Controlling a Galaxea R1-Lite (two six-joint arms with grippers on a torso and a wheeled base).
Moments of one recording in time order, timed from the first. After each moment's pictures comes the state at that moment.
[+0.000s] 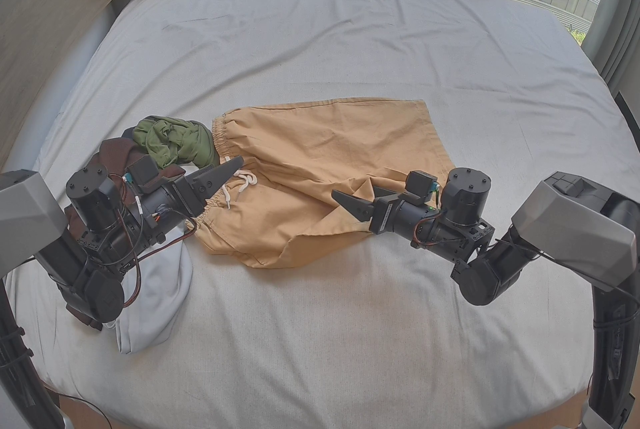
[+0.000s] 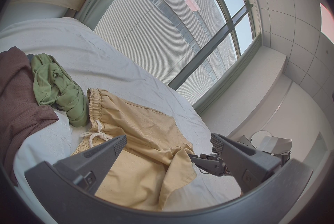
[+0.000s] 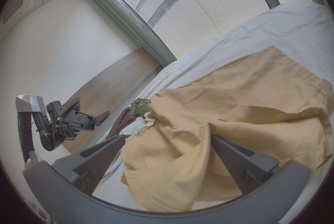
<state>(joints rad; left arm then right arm) -0.20 2.03 -0.64 -1.55 -0.49 -0.55 0.48 2.35 -1.09 -1.28 0.34 0.37</state>
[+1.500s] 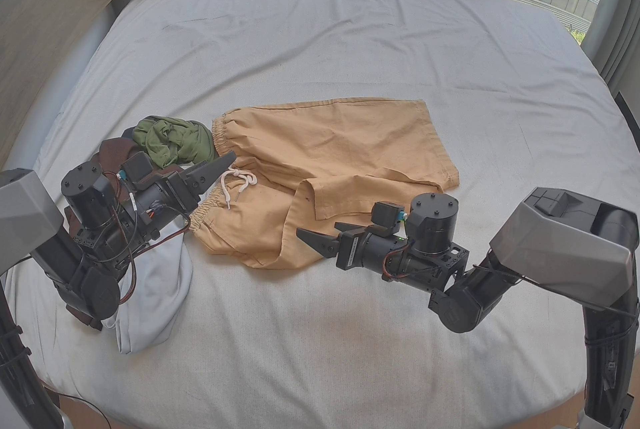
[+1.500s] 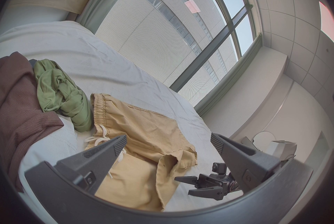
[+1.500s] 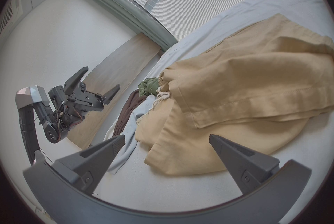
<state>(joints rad) -0.17 2.02 -0.64 -1.55 -0.49 -0.55 0.61 2.36 -1.04 -1.20 0.29 0.43</state>
